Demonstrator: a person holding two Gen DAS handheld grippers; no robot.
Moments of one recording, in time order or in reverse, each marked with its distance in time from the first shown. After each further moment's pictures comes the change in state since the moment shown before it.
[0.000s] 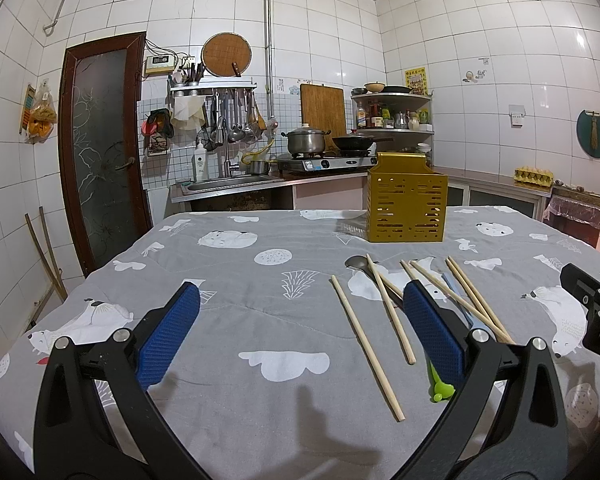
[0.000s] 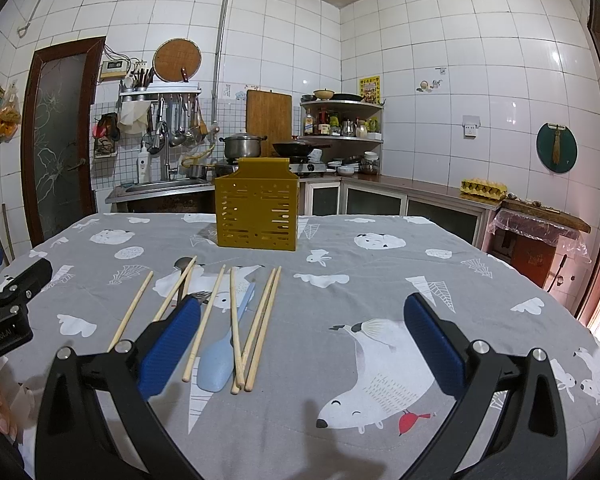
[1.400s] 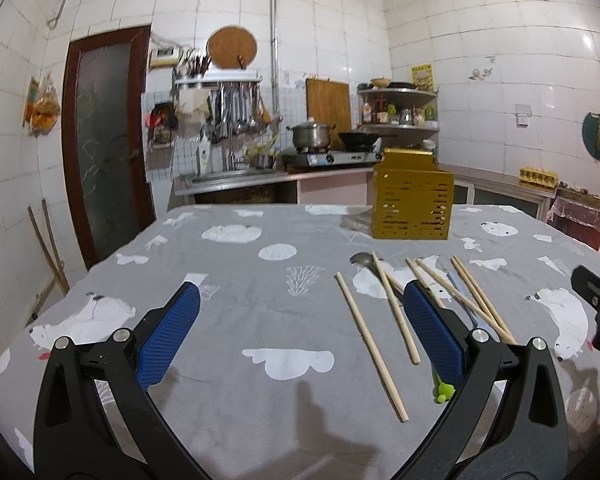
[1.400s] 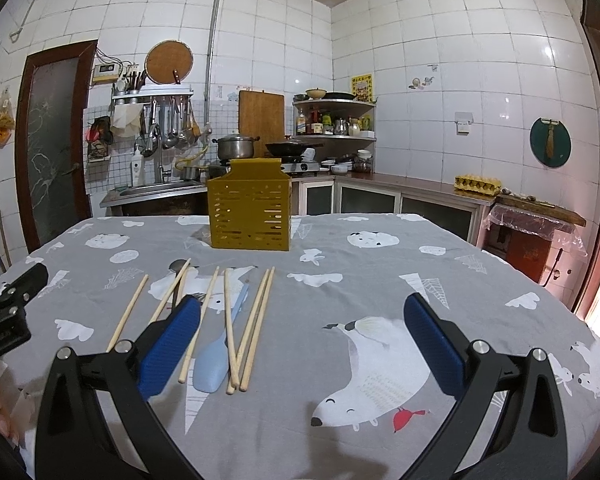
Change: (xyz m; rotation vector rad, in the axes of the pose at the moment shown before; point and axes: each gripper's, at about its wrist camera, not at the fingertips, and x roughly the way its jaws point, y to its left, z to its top) left arm 0.006 0.010 0.004 -0.031 0.037 0.010; right arm 0.000 -0.009 0.006 0.019 0.015 -0.003
